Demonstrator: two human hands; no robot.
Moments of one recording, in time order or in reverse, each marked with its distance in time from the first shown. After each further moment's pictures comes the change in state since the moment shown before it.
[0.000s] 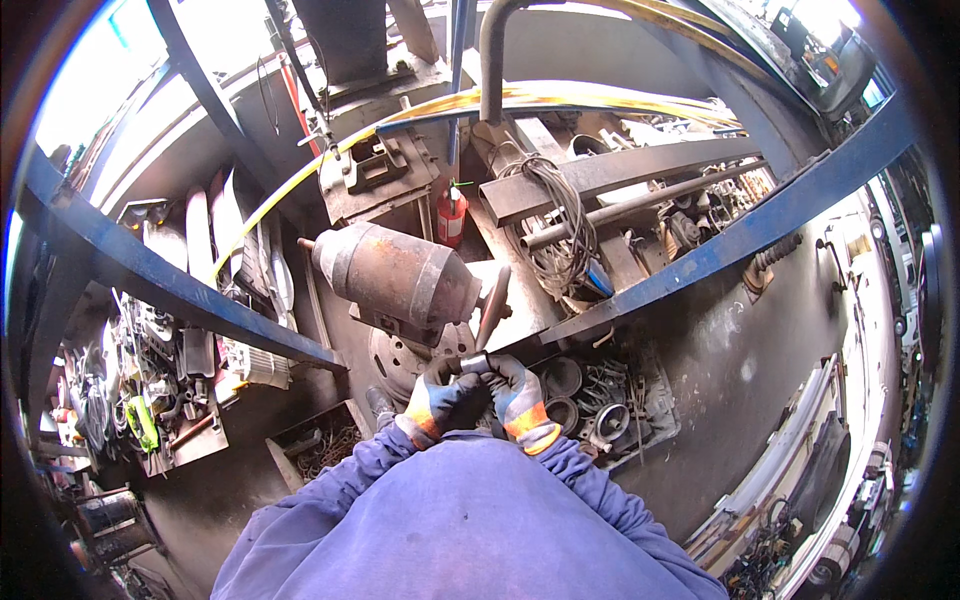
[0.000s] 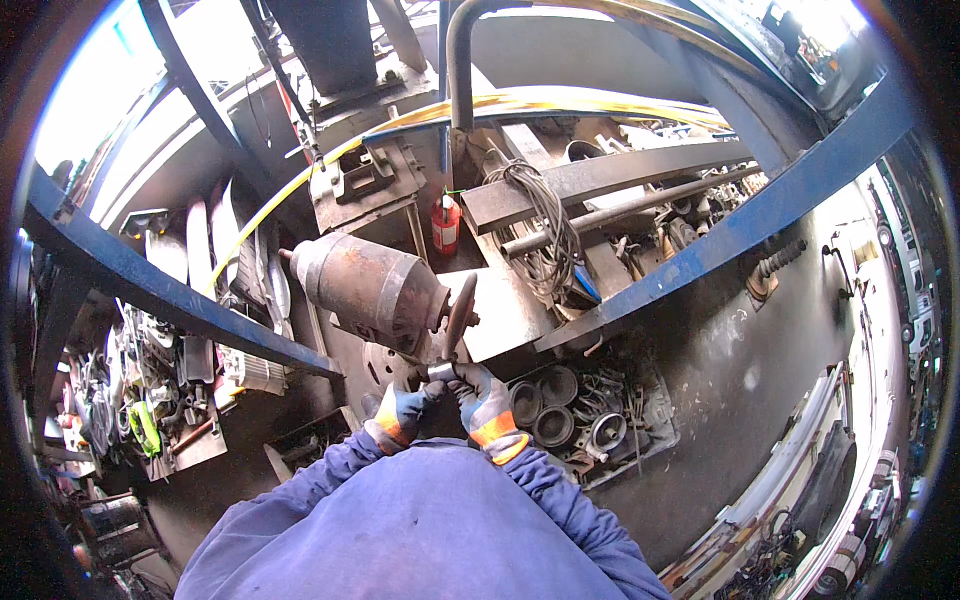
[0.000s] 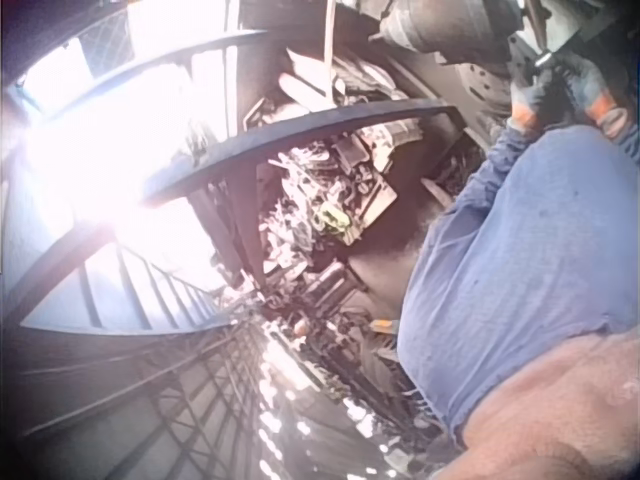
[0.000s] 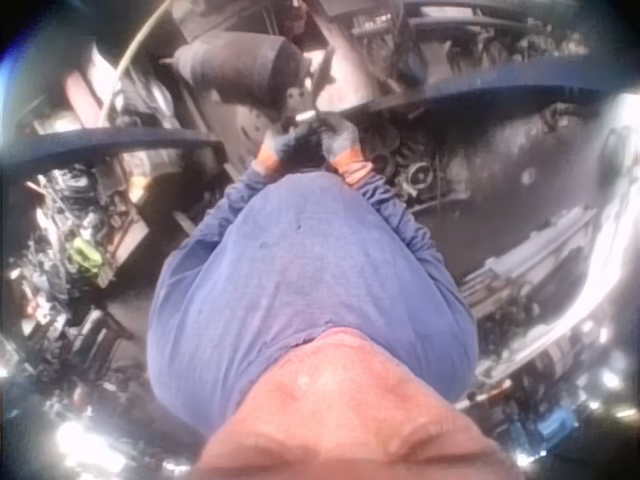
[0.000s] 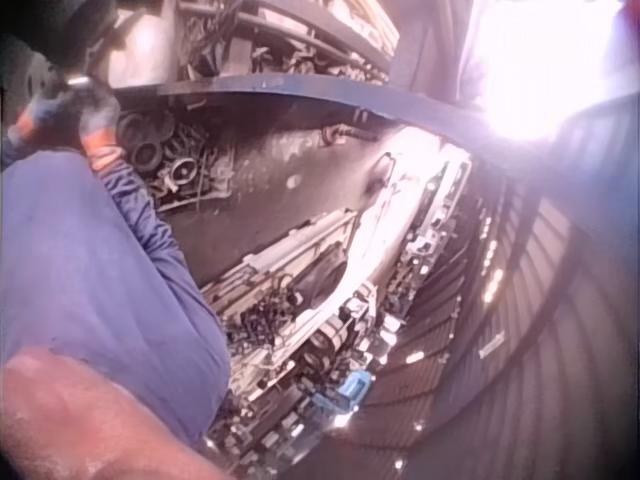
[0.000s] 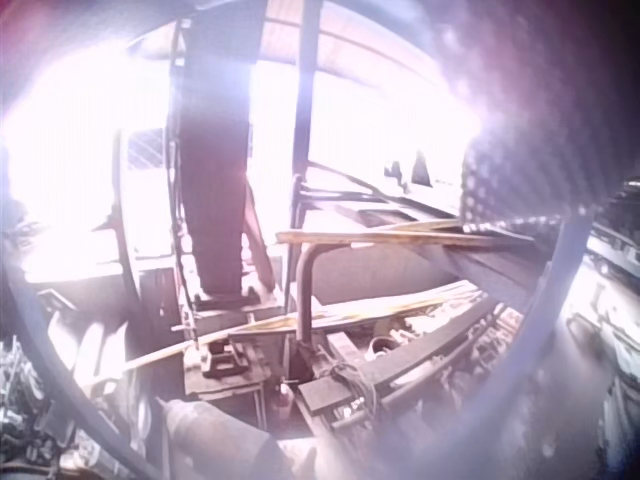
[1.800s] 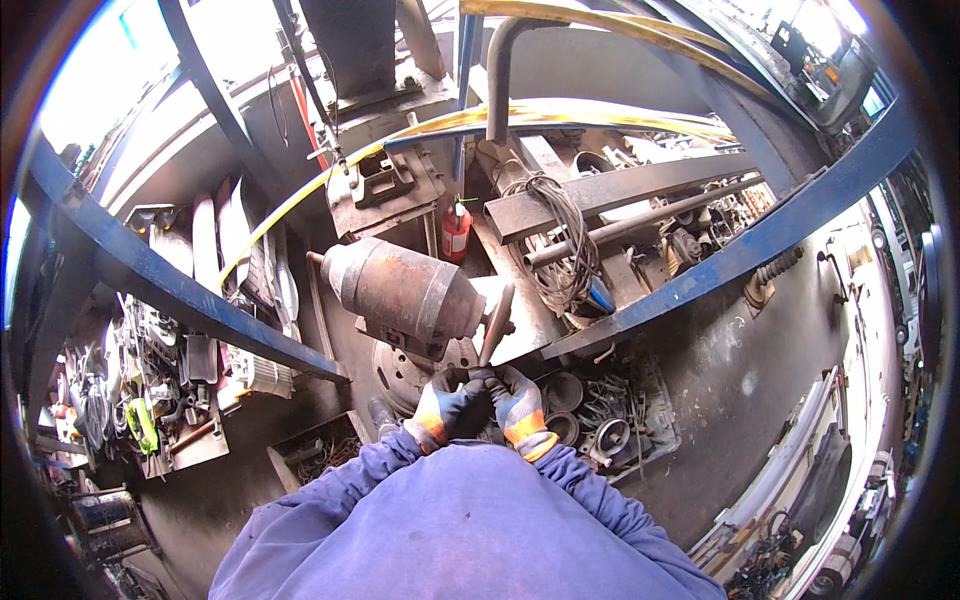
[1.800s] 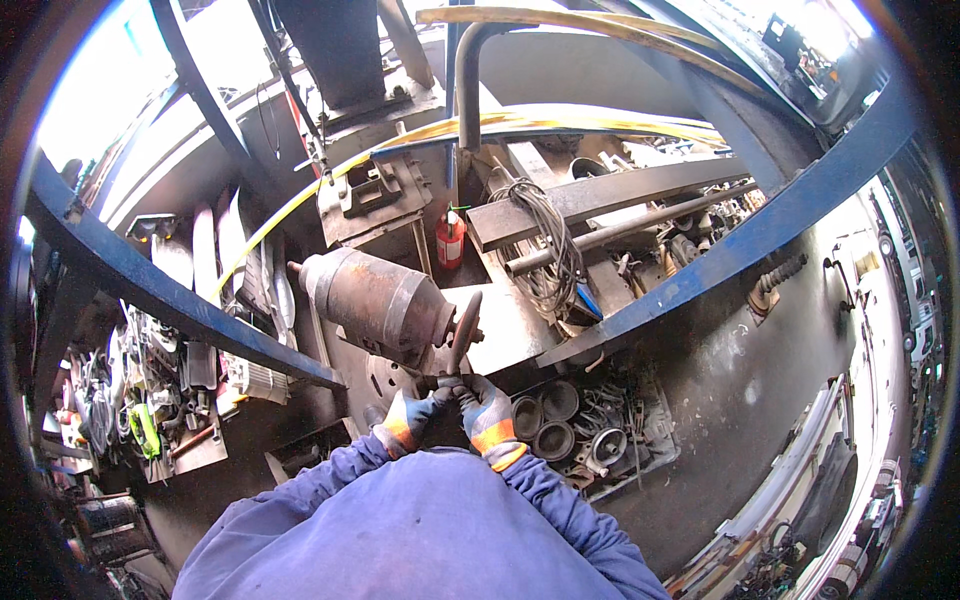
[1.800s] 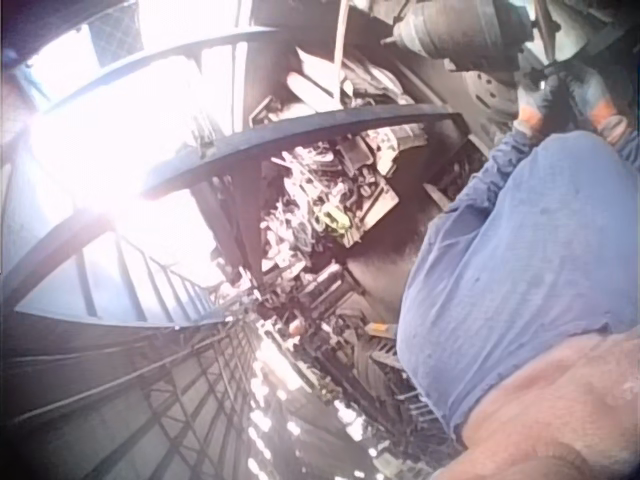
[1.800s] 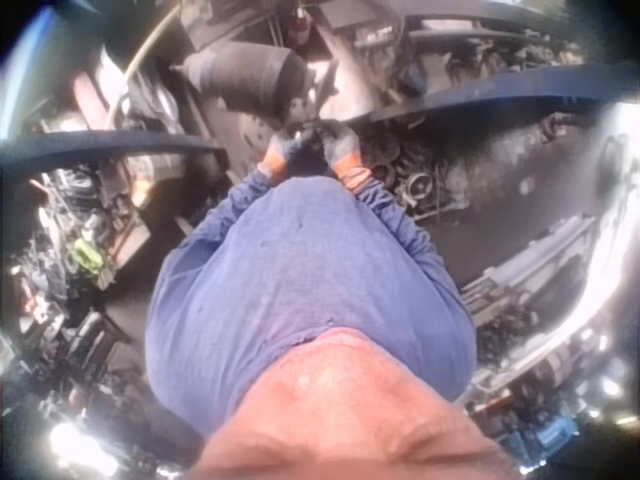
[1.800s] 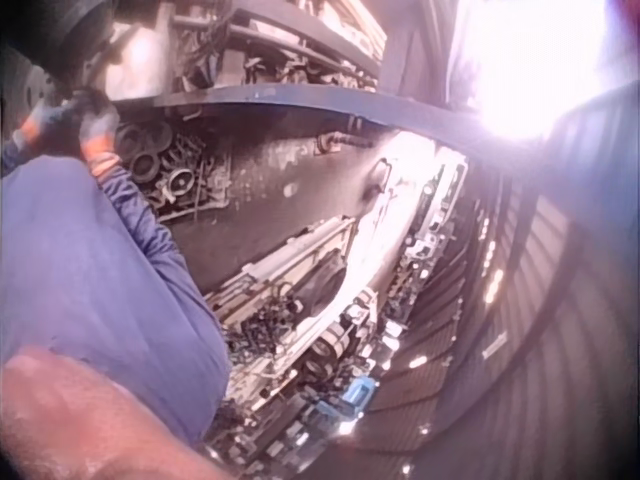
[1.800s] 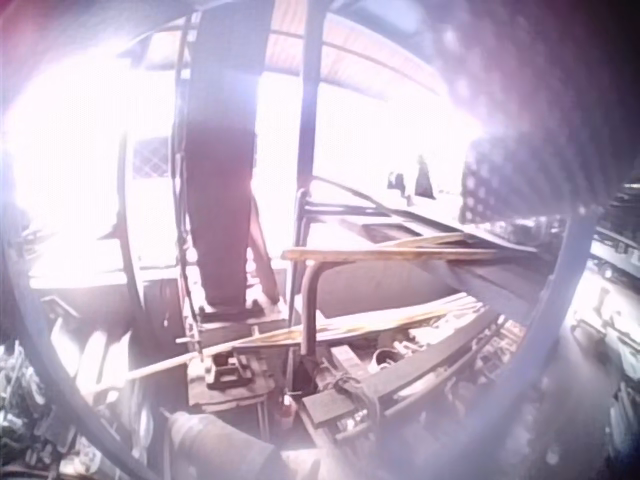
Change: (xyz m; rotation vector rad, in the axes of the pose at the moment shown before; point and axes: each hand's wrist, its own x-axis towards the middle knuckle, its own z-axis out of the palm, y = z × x) left_hand 0.015 -0.010 -0.003 0.171 0.105 -0.036; right_hand 0.007 0.013 0.003 0.014 0.104 0.173
